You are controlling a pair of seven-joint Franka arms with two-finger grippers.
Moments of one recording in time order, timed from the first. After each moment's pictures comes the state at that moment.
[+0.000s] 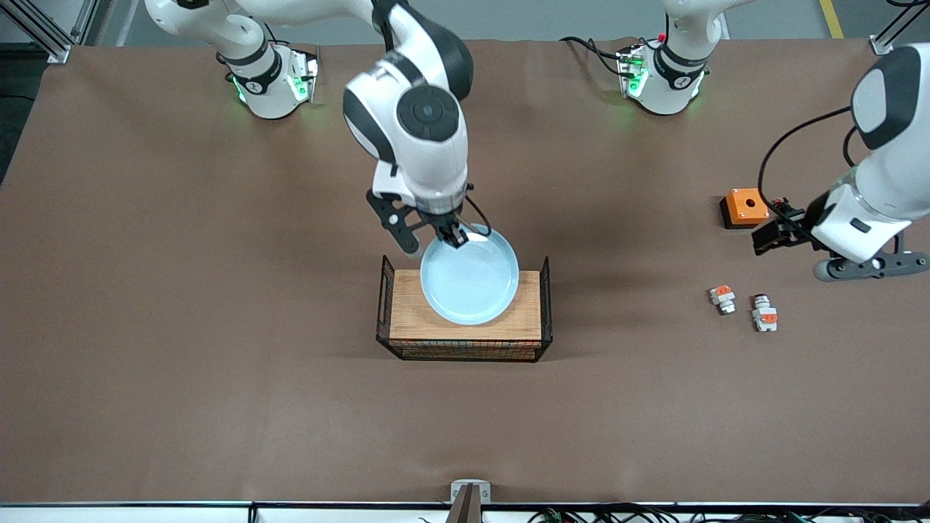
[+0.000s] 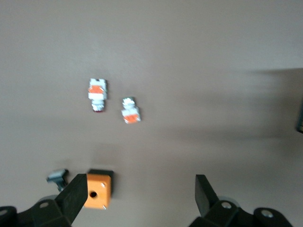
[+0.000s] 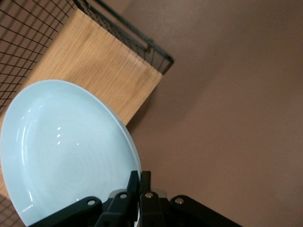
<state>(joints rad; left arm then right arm) 0.34 0.10 -0.46 -1.73 0.09 1.77 -0.21 0.75 0.53 0.00 -1.19 0.00 1.68 1.65</state>
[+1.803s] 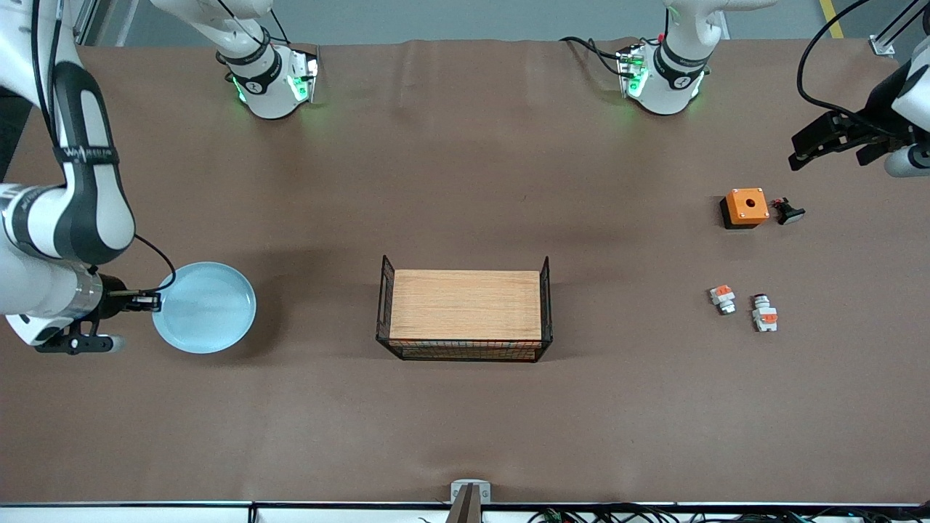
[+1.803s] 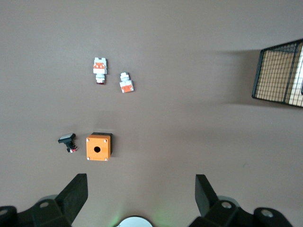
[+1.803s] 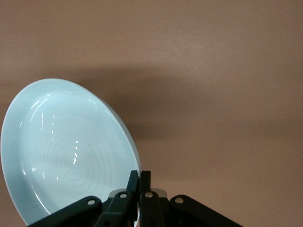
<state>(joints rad) -0.06 -0.07 -0.03 -1.56 -0.01 1.46 -0.14 -0.11 0.49 -0.04 -1.63 0.01 1.99 -0.17</state>
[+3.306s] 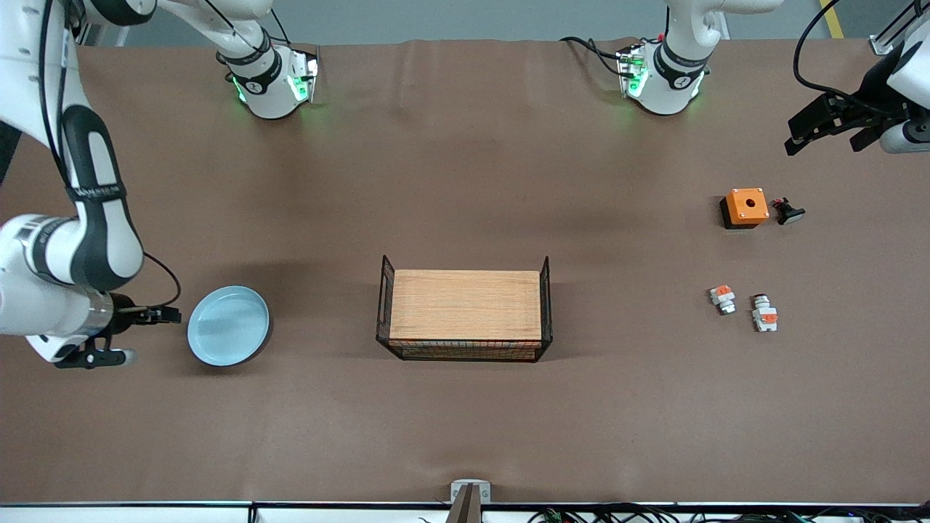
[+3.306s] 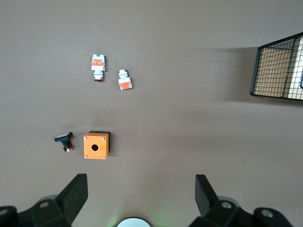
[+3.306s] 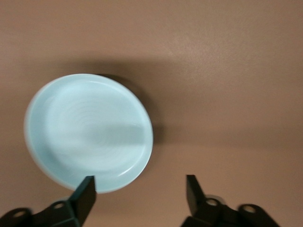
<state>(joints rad) -0.17 -0.17 0.09 -1.69 -0.01 1.51 -0.14 -0.14 0.53 -0.02 -1.57 0.01 1.96 -0.19</state>
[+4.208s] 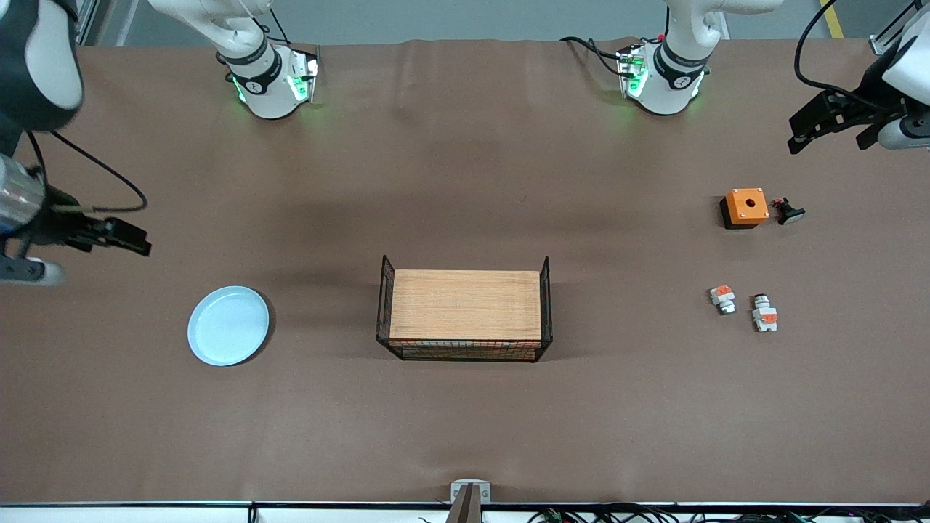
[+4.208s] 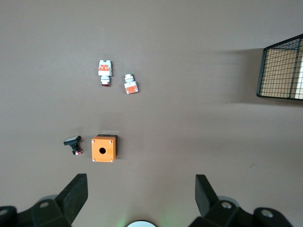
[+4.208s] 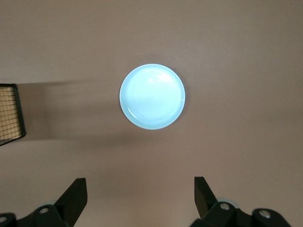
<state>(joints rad) -0.18 -0.17 0.07 -1.67 0.03 1.52 -0.14 0.00 0.11 -0.01 -1.54 0.01 1.61 0.07</state>
